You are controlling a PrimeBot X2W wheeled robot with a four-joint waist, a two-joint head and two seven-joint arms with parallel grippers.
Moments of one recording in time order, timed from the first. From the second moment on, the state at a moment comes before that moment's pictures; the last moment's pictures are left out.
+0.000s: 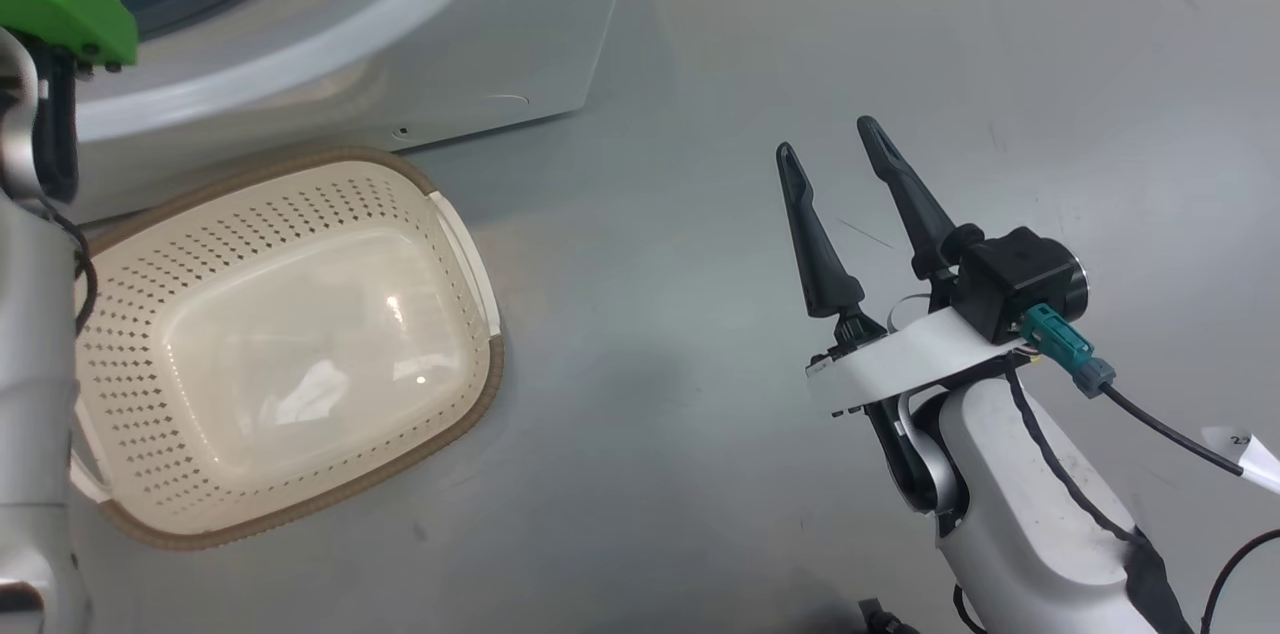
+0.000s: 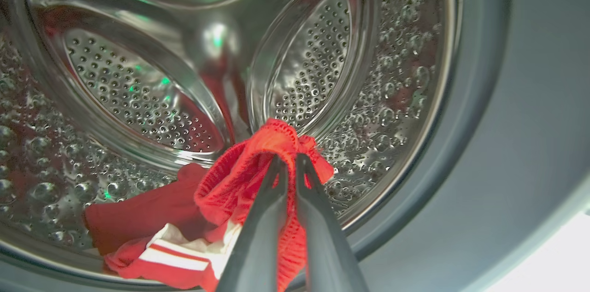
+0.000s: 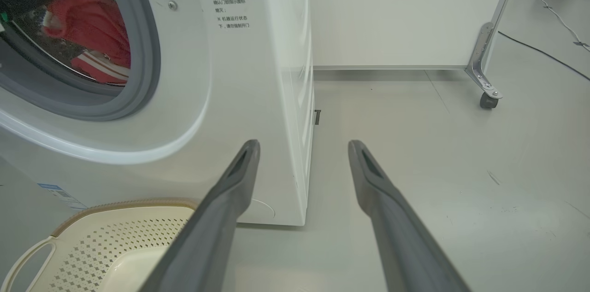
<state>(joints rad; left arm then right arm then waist) -0.98 0.24 -0.13 0.59 -0.33 -0.05 -0.11 -0.39 -0.05 0.43 0.18 0.36 -0.05 -0.26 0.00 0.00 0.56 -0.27</state>
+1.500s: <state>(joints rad) -0.50 0.16 -0.13 0.02 -0.32 0.04 -0.25 -0.18 -0.05 0.35 0.28 0.32 0.00 -0.26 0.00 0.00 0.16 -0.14</state>
